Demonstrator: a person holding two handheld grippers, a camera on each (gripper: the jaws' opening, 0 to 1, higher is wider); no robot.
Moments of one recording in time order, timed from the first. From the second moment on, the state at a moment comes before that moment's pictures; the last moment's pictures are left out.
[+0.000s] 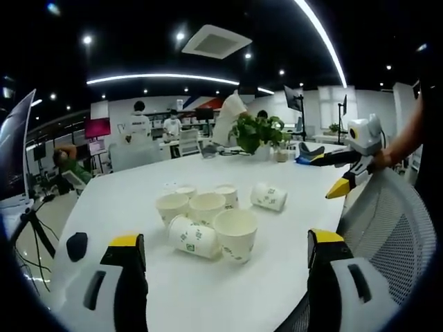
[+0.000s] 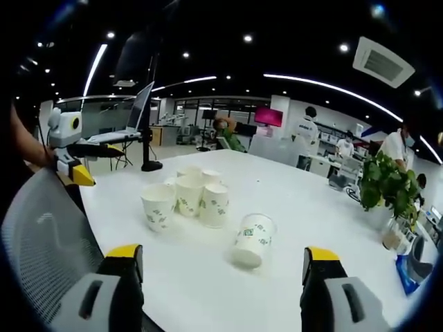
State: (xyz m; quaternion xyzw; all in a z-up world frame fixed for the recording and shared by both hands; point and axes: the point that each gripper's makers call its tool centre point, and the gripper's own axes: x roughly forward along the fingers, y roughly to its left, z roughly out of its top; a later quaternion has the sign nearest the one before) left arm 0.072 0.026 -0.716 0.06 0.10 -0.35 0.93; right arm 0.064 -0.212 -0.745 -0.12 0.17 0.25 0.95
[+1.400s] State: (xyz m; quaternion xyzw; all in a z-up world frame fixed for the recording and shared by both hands) left arm 0.140 0.002 -0.743 0.09 0.20 -0.34 0.91; right arm 0.061 -0.210 -0.748 -0.13 0.18 0.26 0.94
